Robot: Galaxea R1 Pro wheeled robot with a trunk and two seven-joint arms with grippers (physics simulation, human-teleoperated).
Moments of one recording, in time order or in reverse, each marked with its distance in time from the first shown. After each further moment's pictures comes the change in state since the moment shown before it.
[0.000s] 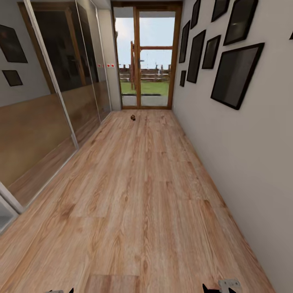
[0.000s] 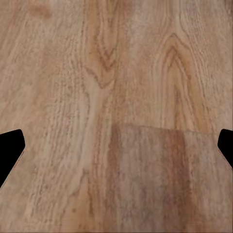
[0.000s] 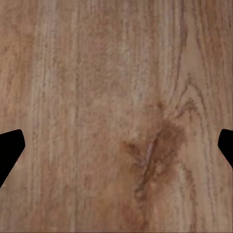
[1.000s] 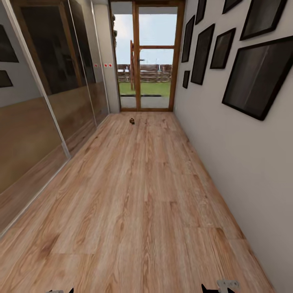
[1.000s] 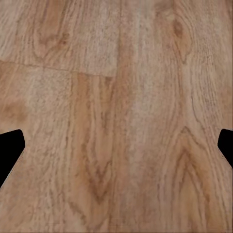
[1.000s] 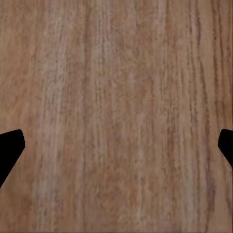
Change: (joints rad) left arm 0.000 0.000 0.000 0.000 0.000 0.000 0.000; right arm 0.001 0.006 0.002 0.000 0.000 0.001 0.002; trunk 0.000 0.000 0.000
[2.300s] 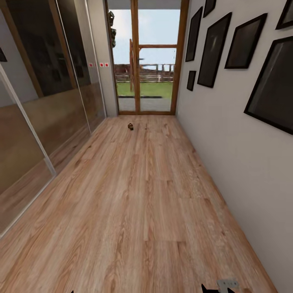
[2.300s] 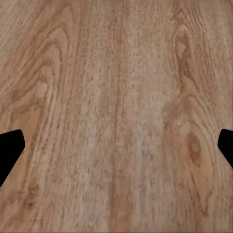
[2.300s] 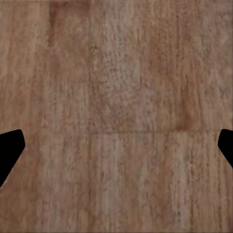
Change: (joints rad) left arm 0.000 0.000 0.000 0.019 -0.003 -0.001 0.000; right arm 0.000 0.000 0.000 0.000 0.000 0.000 0.000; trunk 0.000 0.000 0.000
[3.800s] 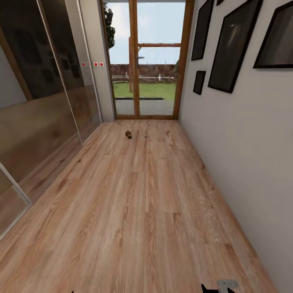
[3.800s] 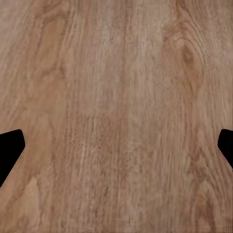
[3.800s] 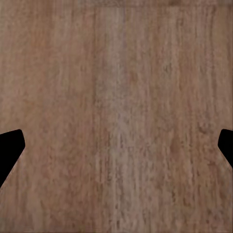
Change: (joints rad) left arm 0.000 0.000 0.001 0.003 0.001 0.000 0.000; right arm 0.000 0.000 0.000 0.000 0.000 -0.001 0.000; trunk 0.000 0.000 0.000
